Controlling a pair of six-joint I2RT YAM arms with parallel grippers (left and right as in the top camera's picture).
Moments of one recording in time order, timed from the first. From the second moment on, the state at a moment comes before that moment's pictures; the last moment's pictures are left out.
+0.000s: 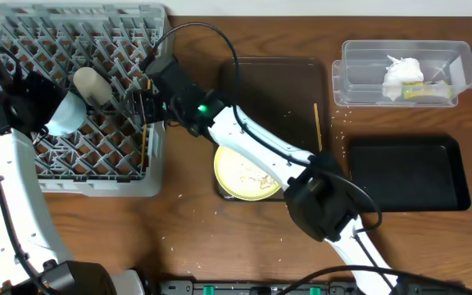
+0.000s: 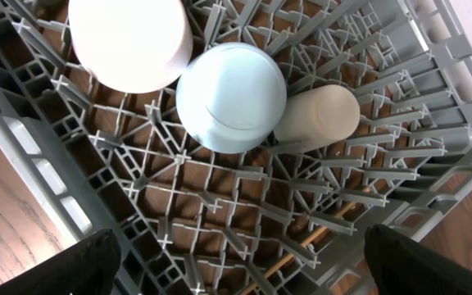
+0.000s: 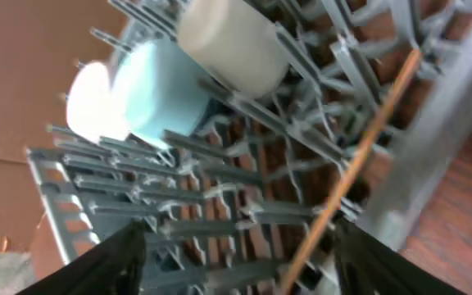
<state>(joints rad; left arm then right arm) 0.46 1.50 1.53 -1.01 -0.04 -0.60 0.85 2.38 2.12 -0.38 -0.28 0.64</state>
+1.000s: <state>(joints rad) 0.46 1.50 1.53 -1.01 -0.03 -0.60 0.38 2.25 1.95 -1.24 0.17 0.38</state>
